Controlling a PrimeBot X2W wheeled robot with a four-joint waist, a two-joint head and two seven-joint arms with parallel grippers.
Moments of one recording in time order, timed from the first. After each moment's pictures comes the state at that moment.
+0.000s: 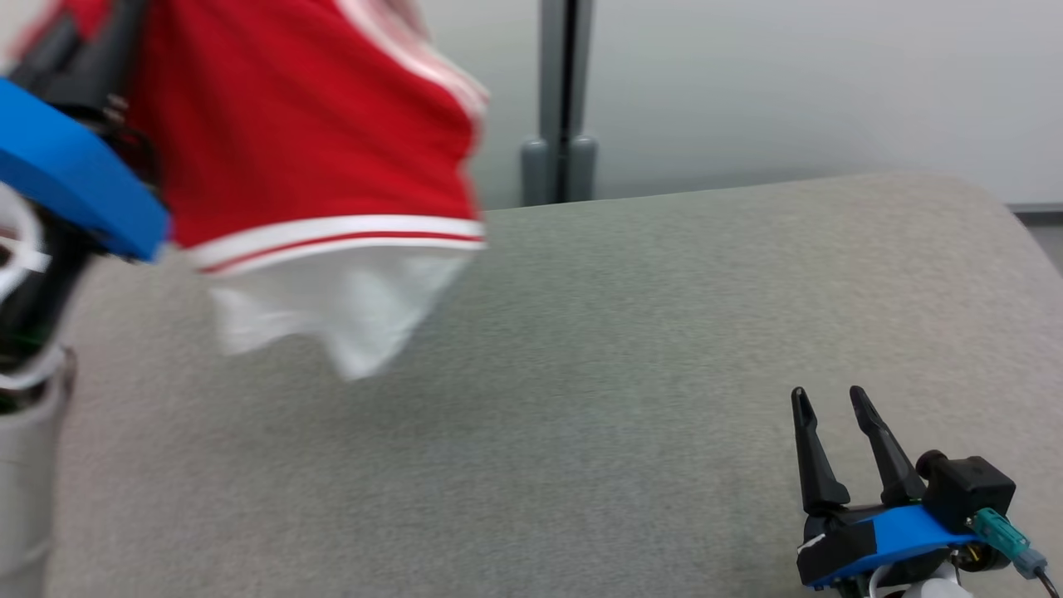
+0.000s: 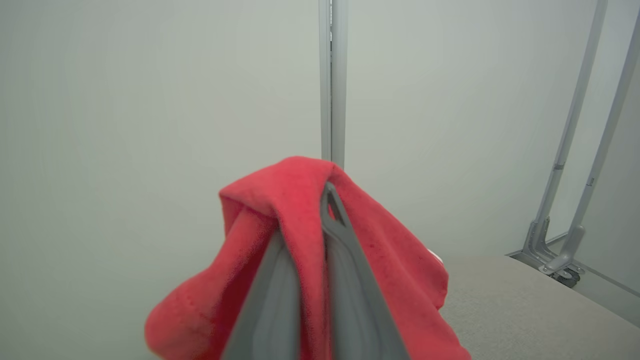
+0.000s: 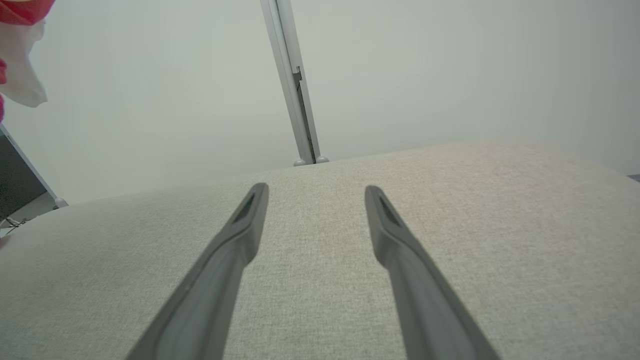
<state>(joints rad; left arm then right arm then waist) -0.69 0.47 -0.11 -0.15 -0.65 -0.08 0.60 -0.09 -0.05 0.01 0.30 0.23 0.13 -0.26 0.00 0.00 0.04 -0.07</state>
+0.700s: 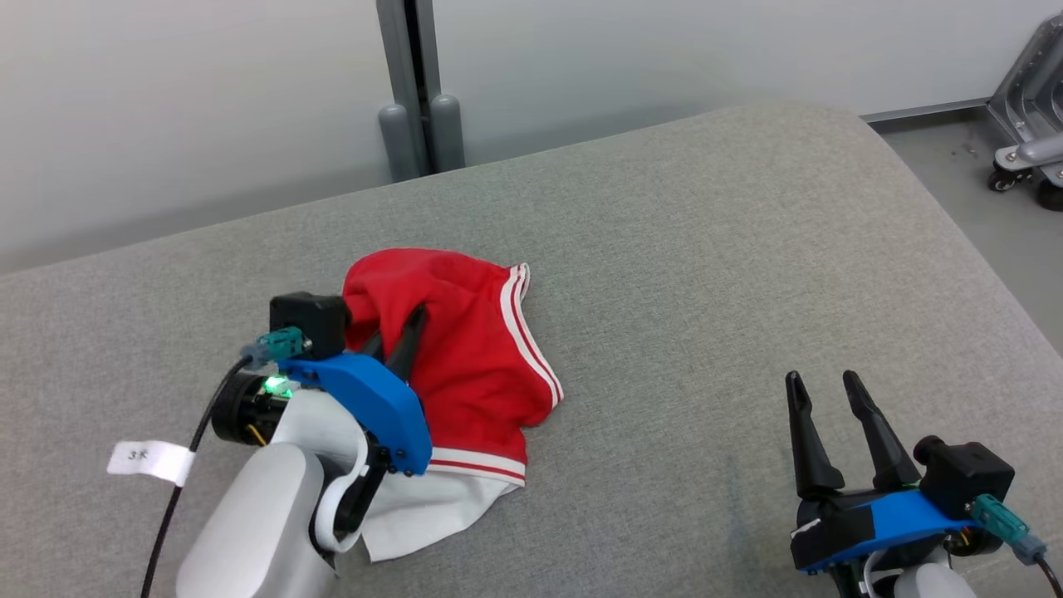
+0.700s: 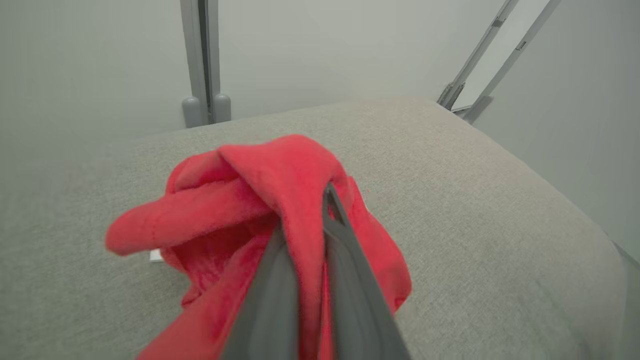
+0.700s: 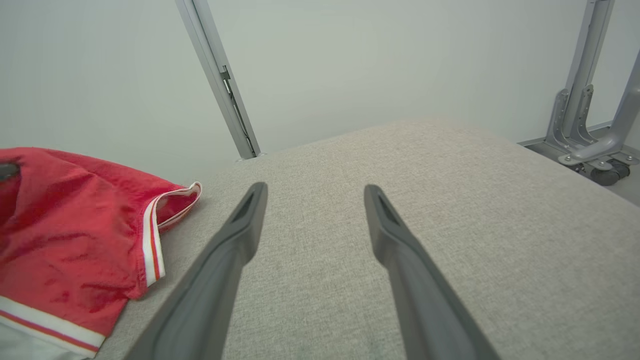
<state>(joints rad) -0.41 0.18 -0.39 0.32 -0.54 -0.07 0.25 -0.12 -0.05 0.03 0.30 0.28 0.13 -0.26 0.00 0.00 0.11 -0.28</state>
